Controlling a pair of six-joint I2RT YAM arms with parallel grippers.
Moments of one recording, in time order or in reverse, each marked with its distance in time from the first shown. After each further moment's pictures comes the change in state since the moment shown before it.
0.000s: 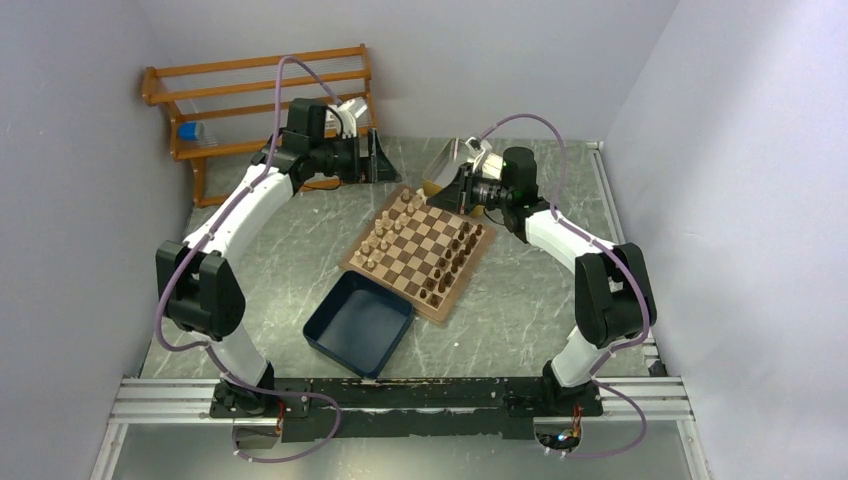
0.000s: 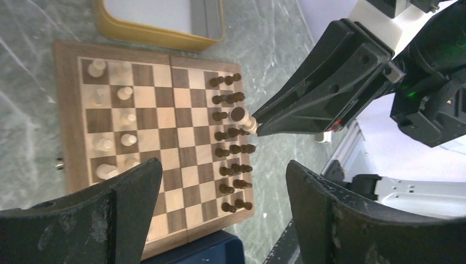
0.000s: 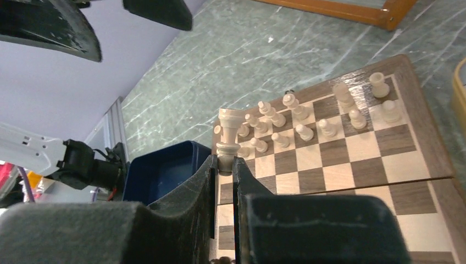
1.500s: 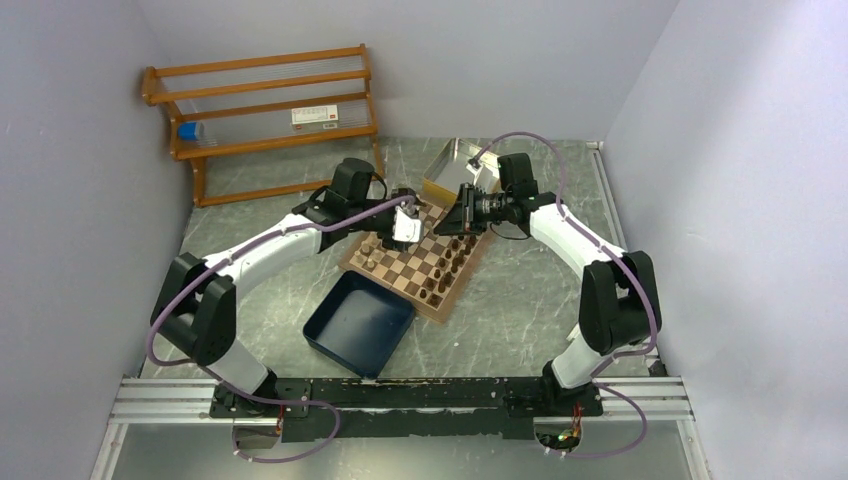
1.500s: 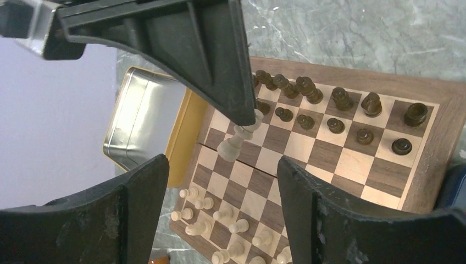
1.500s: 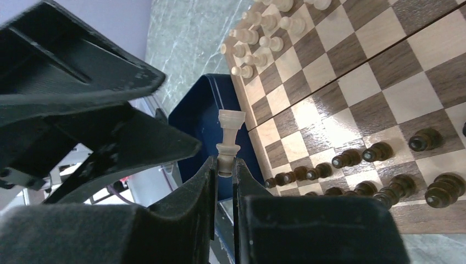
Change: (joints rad) left arm -0.257 -0.116 -0.416 0.338 0.102 1.385; right arm 0.010 -0.042 0.080 -0.604 0.033 0.069
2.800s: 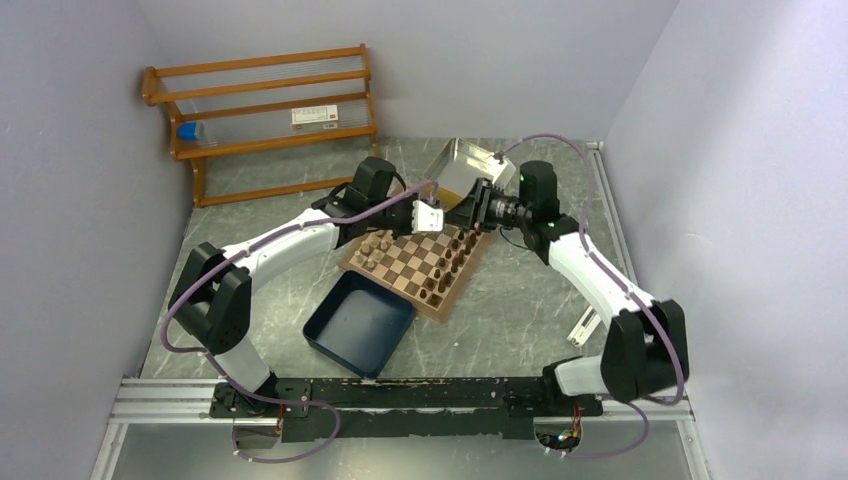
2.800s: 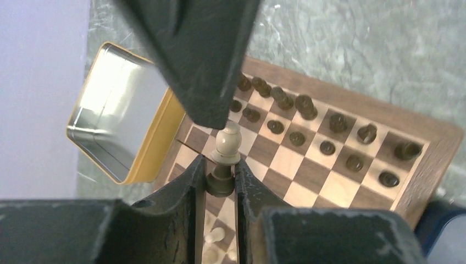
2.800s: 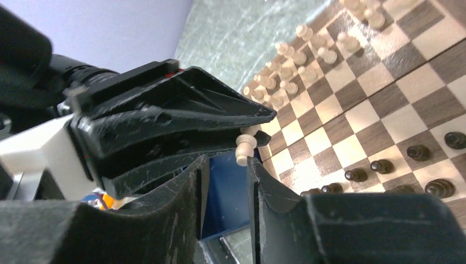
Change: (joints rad) left arm -0.084 0.095 0.104 -0.066 -0.142 -0.088; right arm -0.005 -0.224 -0.146 0.202 0.095 0.132
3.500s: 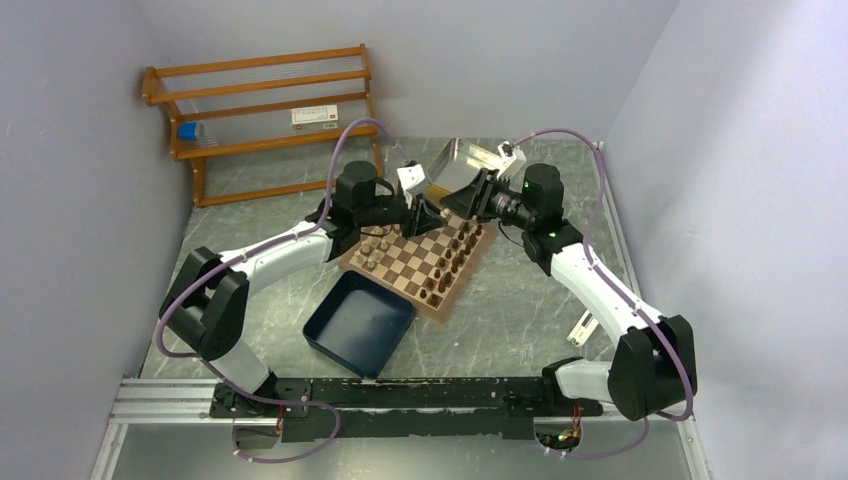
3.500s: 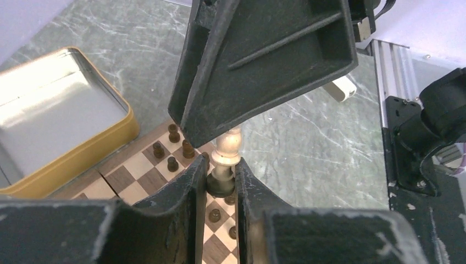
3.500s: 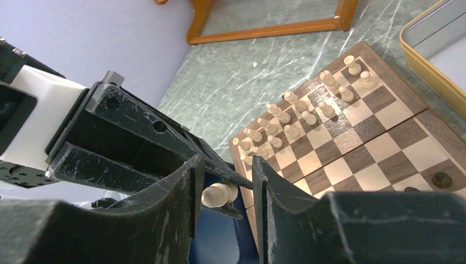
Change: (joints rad) left arm 0.027 -0.043 -0.150 0.509 0.101 -0.900; right arm 0.042 -0.122 -0.087 0.251 0.202 0.007
